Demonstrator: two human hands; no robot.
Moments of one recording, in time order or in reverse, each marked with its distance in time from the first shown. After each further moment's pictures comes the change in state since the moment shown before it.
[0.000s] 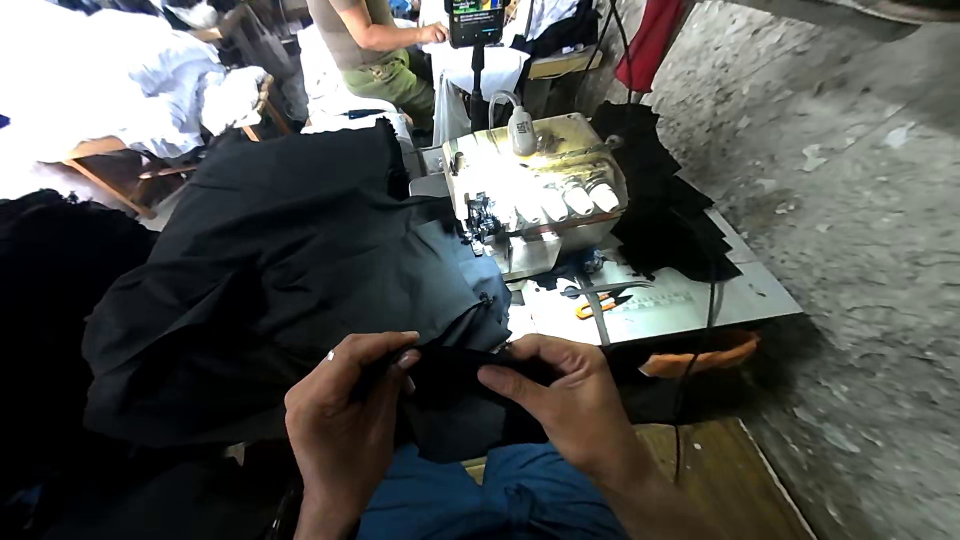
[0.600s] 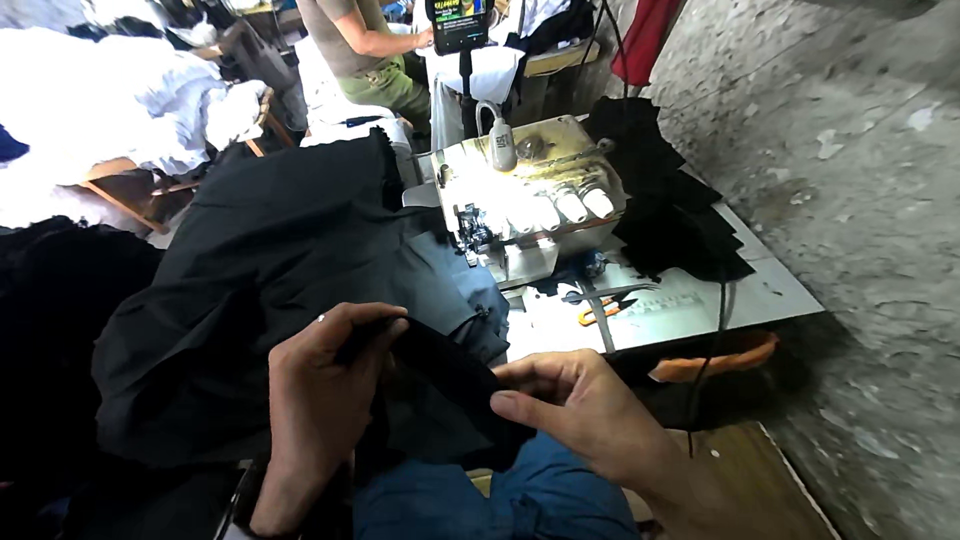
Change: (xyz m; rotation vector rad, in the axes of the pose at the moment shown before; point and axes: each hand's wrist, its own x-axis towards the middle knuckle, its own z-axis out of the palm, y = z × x) left_hand 0.045 -0.004 -0.003 0.176 -0.157 -0.051; right_hand 0.010 -0.012 -0.036 -0.013 -0.254 0.297
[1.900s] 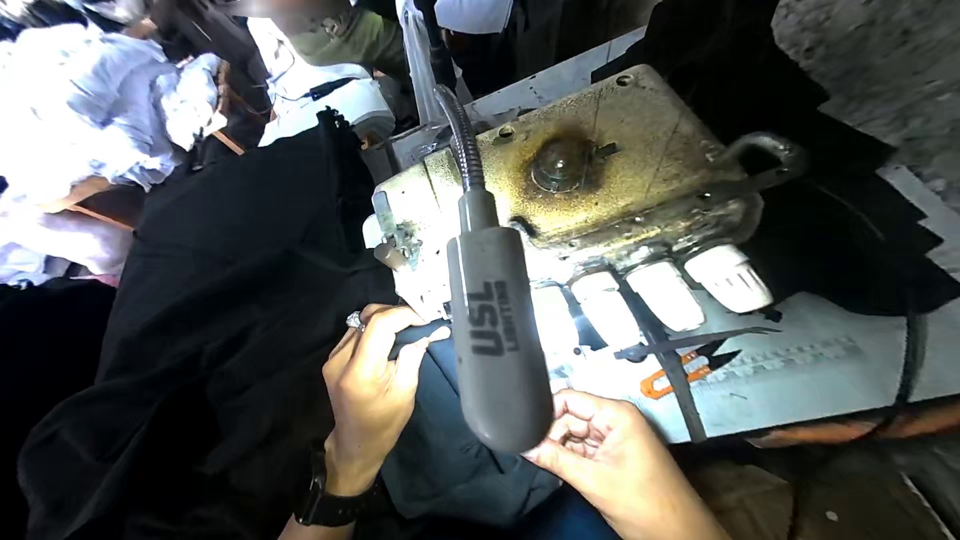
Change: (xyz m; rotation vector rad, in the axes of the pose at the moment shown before) left_hand 0.076 -0.120 0.108 0.166 -0.008 0.167; right_hand 0.066 0.078 -0.040 0.036 0.272 0.196
